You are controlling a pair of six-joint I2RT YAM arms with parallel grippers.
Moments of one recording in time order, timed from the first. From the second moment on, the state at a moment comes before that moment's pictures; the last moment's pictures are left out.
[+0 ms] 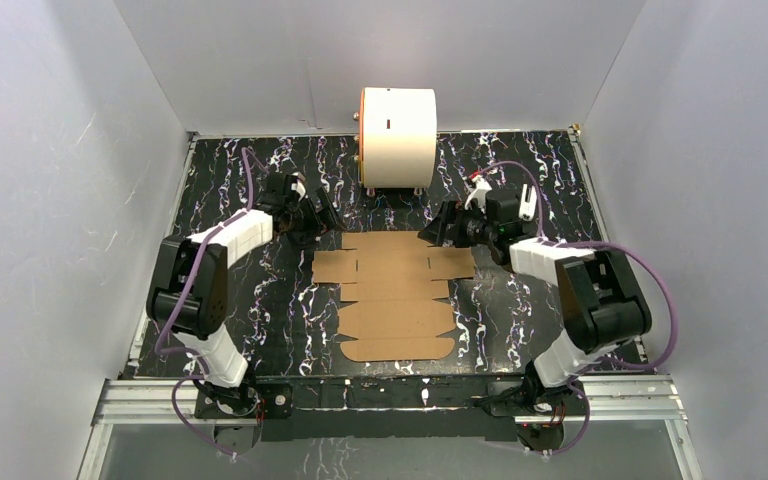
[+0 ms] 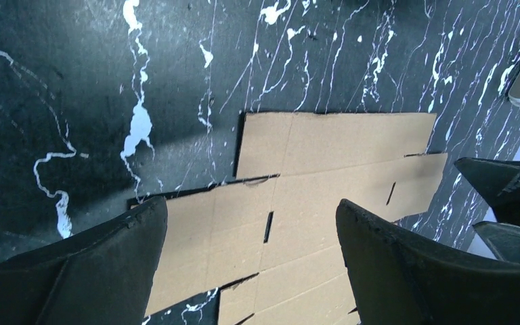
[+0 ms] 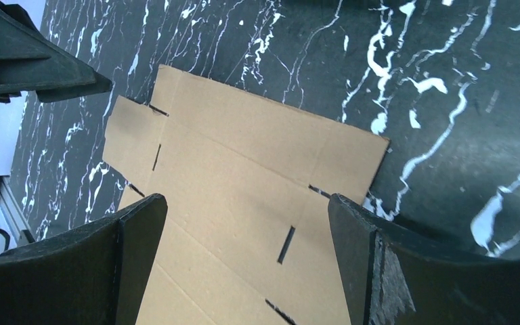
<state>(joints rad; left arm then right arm) -0.25 1.70 1.05 -0.27 0.30 -0.65 0.29 1.57 0.72 0.31 -0.52 0.43</state>
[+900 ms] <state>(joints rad) -0.25 1.88 1.13 -0.15 0.42 -0.71 0.38 1.83 0.81 0.51 -0.52 0.53</state>
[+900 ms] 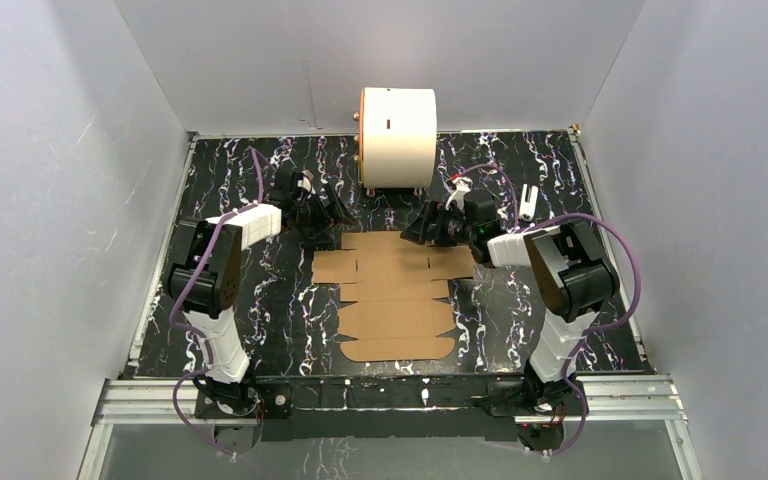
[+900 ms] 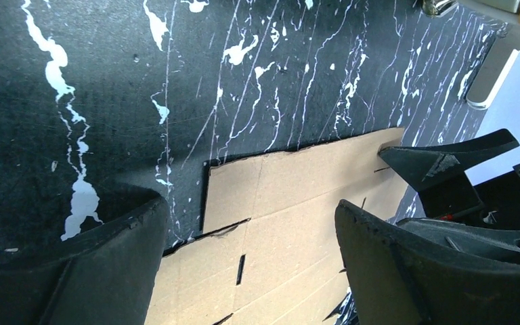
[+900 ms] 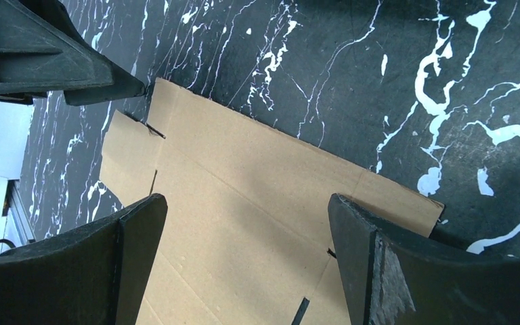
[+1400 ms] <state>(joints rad) -0.27 1.90 1.13 -0.12 0.49 -0.74 0.40 1.83 0.80 0.54 -0.51 0.54</state>
